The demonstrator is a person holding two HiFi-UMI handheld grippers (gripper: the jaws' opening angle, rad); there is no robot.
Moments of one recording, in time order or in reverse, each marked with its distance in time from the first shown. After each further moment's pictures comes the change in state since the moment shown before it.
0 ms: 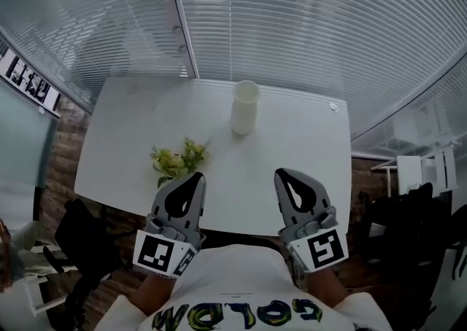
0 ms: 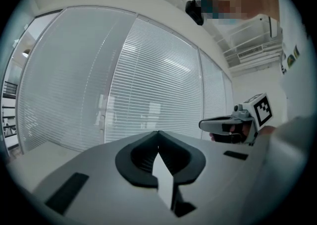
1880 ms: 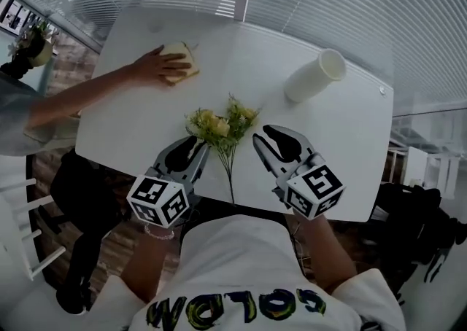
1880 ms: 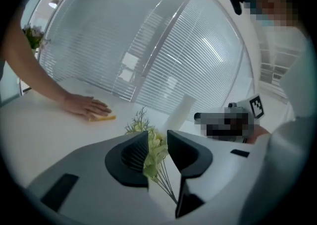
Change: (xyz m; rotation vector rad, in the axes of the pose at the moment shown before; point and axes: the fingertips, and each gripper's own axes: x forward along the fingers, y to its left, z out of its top) left arm -0.039 0.183 -0.175 -0.395 0.367 0.071; right arm 0.183 0.121 -0.133 0.296 0.353 0.300
